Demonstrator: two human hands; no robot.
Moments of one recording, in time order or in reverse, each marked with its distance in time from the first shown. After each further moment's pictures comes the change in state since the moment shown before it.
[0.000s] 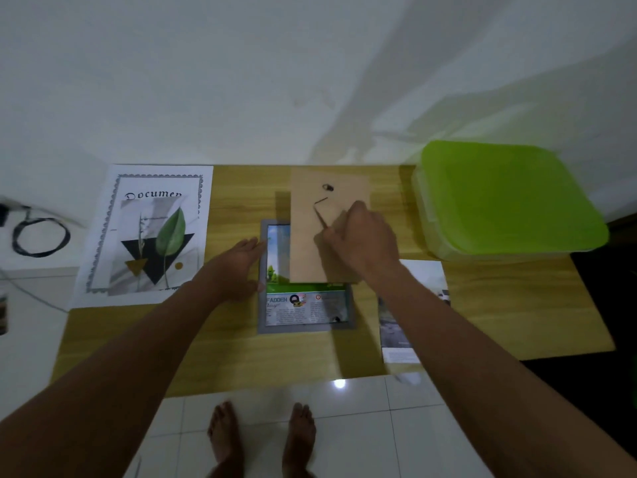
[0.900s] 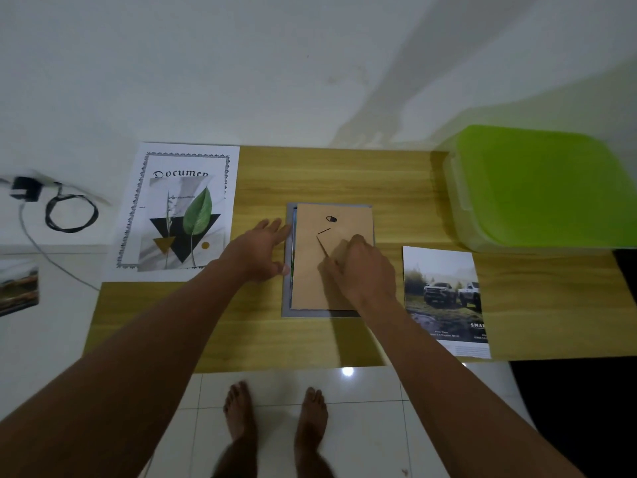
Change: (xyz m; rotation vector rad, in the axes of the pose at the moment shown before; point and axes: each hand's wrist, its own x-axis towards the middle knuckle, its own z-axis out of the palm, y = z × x) left_hand 0.002 -0.011 0.006 -0.009 0.023 -0.039; right_hand -0.047 -0.009 0.072 -0.117 -0.056 -0.005
